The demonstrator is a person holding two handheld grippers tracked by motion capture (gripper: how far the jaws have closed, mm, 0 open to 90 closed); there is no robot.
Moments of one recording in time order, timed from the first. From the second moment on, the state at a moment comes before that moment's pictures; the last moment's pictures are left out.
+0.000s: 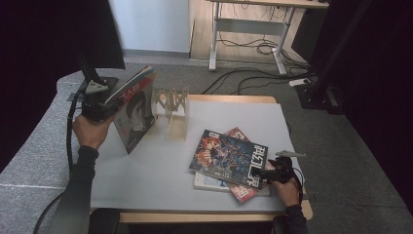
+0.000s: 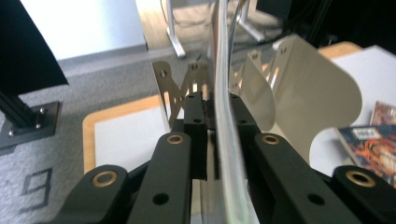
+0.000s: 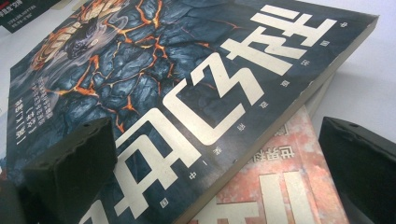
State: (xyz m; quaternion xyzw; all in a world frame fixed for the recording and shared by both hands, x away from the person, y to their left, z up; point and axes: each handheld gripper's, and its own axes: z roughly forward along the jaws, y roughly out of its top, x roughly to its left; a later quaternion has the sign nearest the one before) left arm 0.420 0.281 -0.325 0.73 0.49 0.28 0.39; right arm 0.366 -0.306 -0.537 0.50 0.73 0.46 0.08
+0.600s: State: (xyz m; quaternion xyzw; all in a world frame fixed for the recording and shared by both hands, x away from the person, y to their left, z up) left arm 0.434 0.282 -0.332 0.67 0.53 0.29 0.43; right arm 0.366 -0.307 -0.537 0.50 0.73 0.46 0.08
